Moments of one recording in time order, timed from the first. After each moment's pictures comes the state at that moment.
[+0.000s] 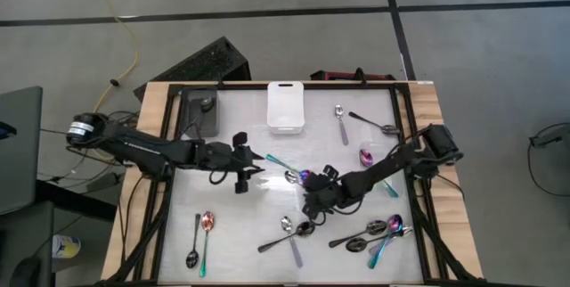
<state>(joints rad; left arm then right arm) -0.10 1.24 0.60 0.18 -0.24 0.01 0.34 1.86 0.98 -0.21 0.43 0.78</state>
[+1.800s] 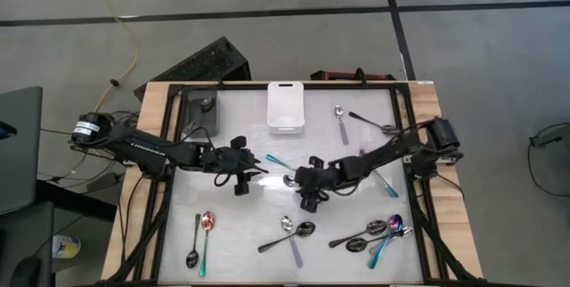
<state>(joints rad) -0.11 1.30 0.60 0.09 -0.26 -0.07 0.21 1.81 0.97 -0.07 0.18 0.40</state>
